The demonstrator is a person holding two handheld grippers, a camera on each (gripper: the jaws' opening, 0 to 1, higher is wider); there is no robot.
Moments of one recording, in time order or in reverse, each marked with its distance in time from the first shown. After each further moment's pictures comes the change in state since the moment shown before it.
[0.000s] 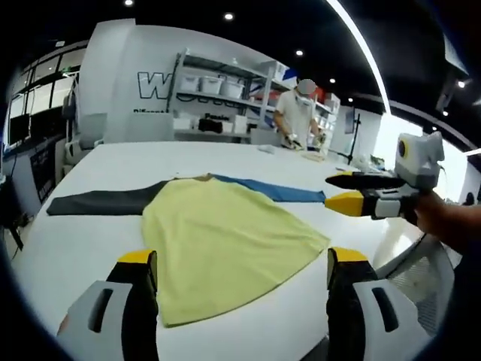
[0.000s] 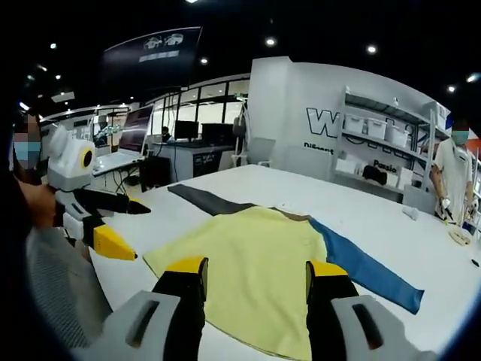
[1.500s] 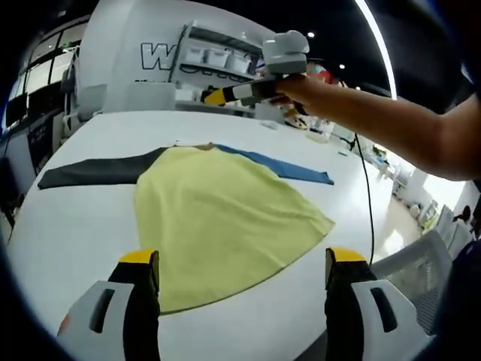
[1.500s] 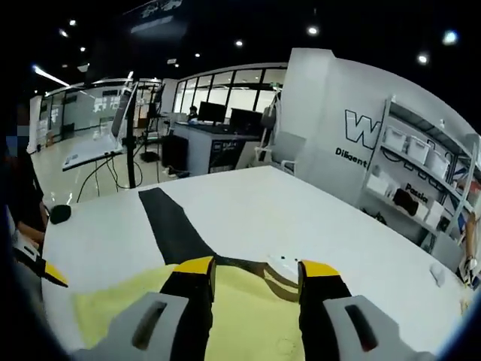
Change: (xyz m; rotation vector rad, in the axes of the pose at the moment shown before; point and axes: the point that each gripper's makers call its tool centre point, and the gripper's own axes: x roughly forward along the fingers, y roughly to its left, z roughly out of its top) left arm 0.019 0.012 -0.028 -0.071 0.140 -0.003; right arm 0.243 -0.059 0.093 -0.168 0.076 0.152
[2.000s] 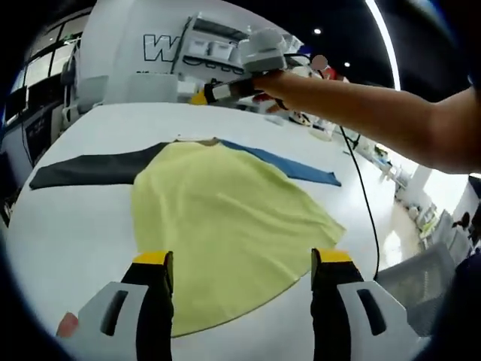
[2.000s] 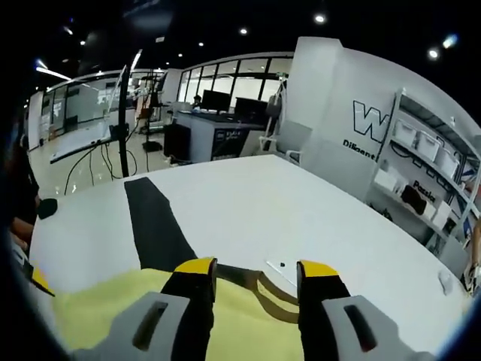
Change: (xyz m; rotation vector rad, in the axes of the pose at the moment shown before) left arm 0.031 0.015 0.009 -0.026 0.048 -0.010; right arm 0.065 -0.009 -0.009 -0.023 0.058 0.037
